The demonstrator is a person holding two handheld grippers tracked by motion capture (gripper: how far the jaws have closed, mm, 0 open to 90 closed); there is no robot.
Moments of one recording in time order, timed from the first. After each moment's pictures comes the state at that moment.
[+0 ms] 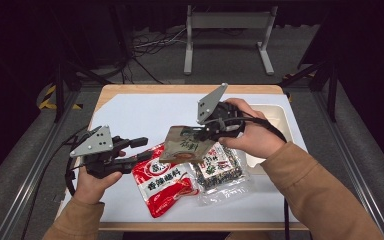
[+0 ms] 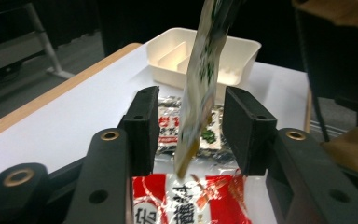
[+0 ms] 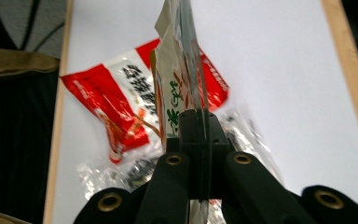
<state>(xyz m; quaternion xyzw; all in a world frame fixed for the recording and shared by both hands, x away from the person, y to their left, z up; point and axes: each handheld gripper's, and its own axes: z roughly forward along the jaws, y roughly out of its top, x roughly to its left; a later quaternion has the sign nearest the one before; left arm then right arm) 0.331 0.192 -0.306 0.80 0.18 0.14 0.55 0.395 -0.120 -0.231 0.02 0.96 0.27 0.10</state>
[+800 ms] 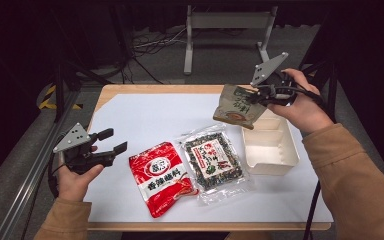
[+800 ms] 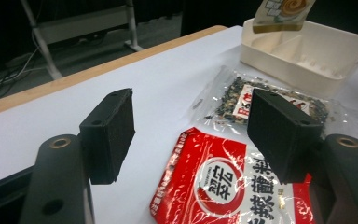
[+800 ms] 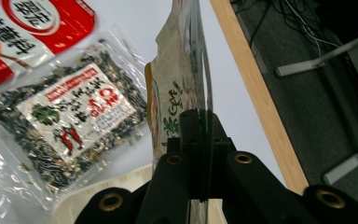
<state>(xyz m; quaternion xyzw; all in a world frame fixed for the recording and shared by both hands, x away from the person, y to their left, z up) 0.348 0.249 -0.337 0.76 0.33 0.20 0.52 0.451 -0.238 -0.204 0.14 0.94 0.23 0.23</state>
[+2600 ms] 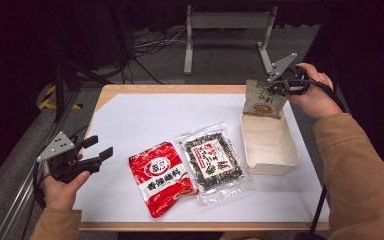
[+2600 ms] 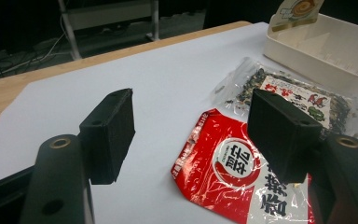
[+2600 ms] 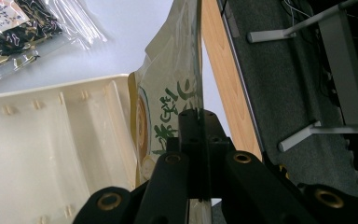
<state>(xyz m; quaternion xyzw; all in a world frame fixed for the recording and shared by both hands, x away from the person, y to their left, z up) 0.330 0.275 -0.347 0.74 0.38 0.21 0.51 0.518 -0.303 -0.240 0.12 0.94 0.14 0.28</state>
